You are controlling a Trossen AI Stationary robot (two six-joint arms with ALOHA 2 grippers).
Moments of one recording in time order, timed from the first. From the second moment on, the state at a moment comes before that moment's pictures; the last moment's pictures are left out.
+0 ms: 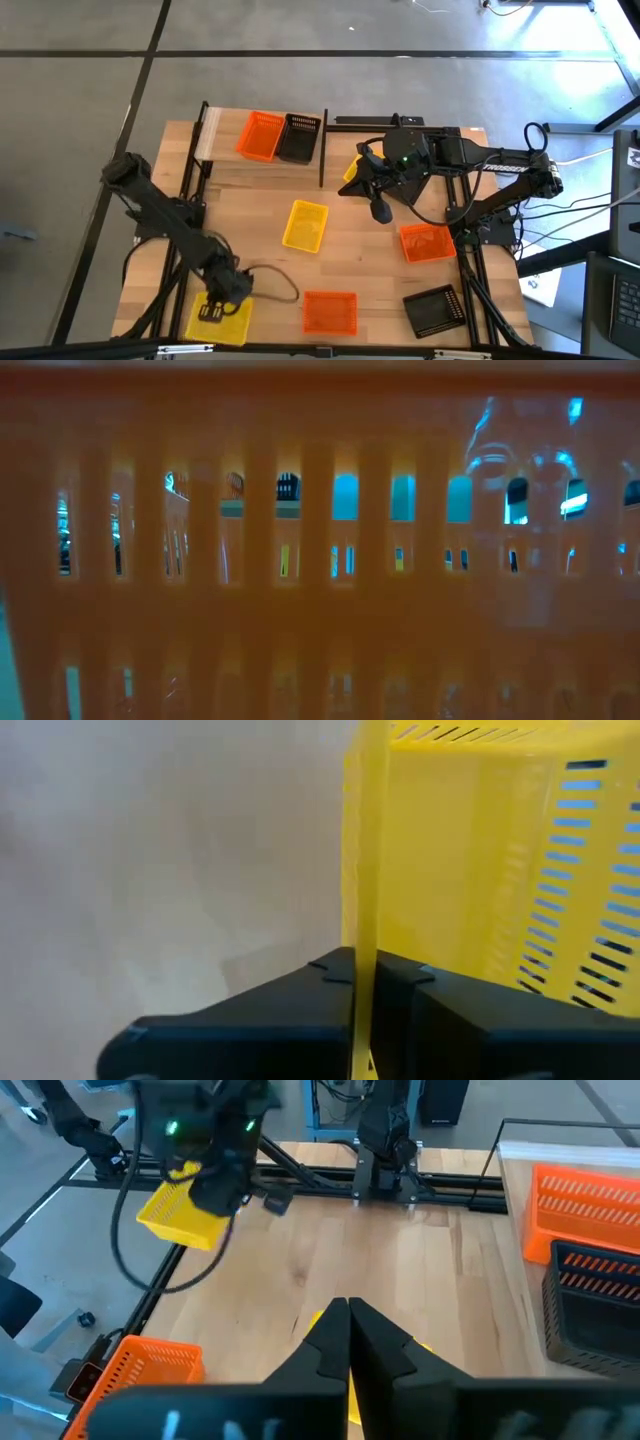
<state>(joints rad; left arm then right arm) -0.72 1.46 1.00 -0.73 0.30 -0.74 0.00 1.41 1.53 -0.63 -0.20 -0.04</state>
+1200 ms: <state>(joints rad) 0.20 1.04 1.57 -1.57 -0.70 -1.08 0.00 1.39 1.53 -0.67 0.11 -0.09</state>
